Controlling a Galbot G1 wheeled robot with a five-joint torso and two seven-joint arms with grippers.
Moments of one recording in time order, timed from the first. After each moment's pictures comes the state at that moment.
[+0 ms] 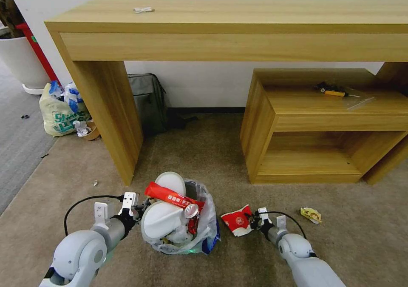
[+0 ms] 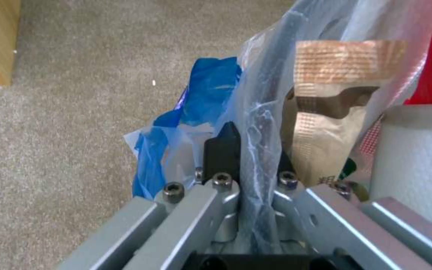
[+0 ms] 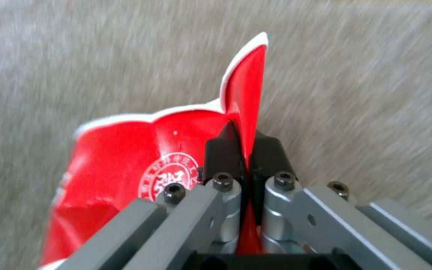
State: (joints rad) left arm 1.46 -1.13 -0.57 -2.10 -0.63 0.74 0.05; right arm -1.08 1.25 0.35 1.16 0.31 -0.16 -0.31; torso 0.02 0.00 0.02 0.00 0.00
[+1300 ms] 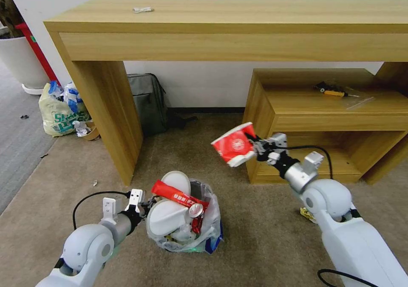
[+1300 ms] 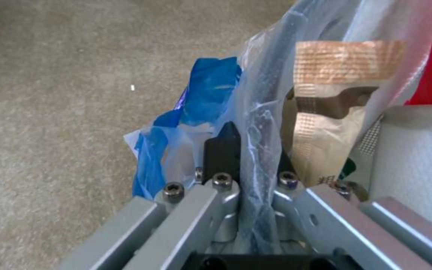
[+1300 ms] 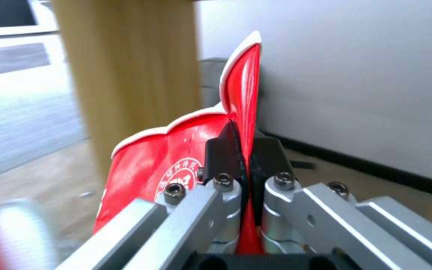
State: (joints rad) left arm 1.36 -1.09 -0.45 -2.05 -0.65 0.74 0.02; right arm -1.03 1.06 0.32 1.96 0.53 -0.28 -0.33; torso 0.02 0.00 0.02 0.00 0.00
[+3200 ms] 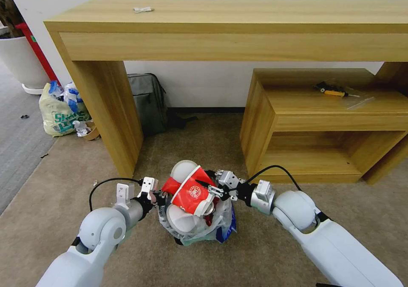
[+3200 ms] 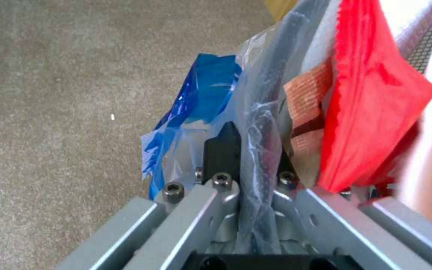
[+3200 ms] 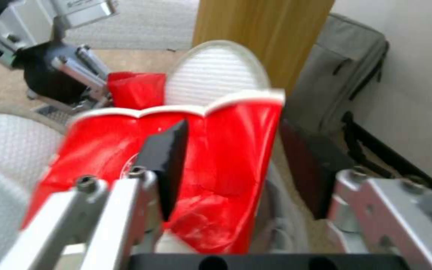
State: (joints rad) left arm 1.24 -1.07 -0.38 -2.00 -0.71 0.74 -0.01; right arm -0.99 0.95 0.07 1.92 0.26 -0.16 -0.49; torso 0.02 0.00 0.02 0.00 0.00
